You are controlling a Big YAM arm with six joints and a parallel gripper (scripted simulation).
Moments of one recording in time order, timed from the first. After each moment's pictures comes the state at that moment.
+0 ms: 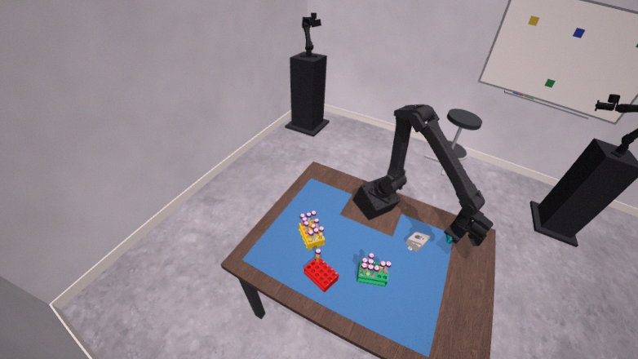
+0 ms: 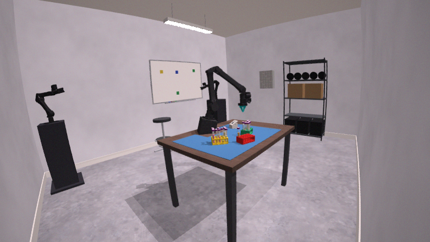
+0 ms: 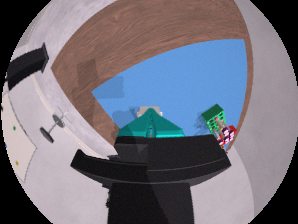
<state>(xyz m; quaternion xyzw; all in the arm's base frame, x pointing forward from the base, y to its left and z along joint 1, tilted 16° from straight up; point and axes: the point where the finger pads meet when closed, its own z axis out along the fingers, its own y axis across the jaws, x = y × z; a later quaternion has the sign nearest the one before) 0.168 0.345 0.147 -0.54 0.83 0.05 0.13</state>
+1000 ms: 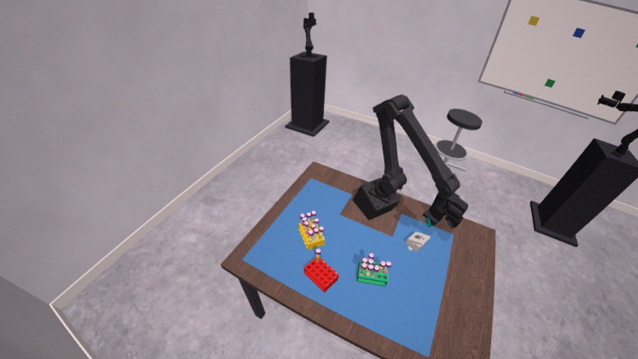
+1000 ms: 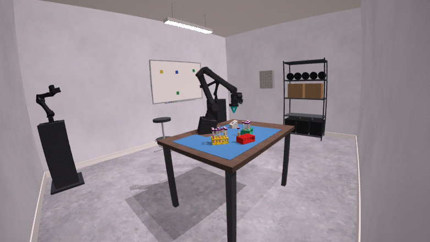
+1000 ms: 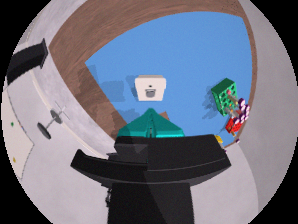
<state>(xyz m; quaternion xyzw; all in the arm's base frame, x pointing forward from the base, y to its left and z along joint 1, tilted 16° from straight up) 0.120 0.247 0.117 -0.53 0.83 0.05 0.13</state>
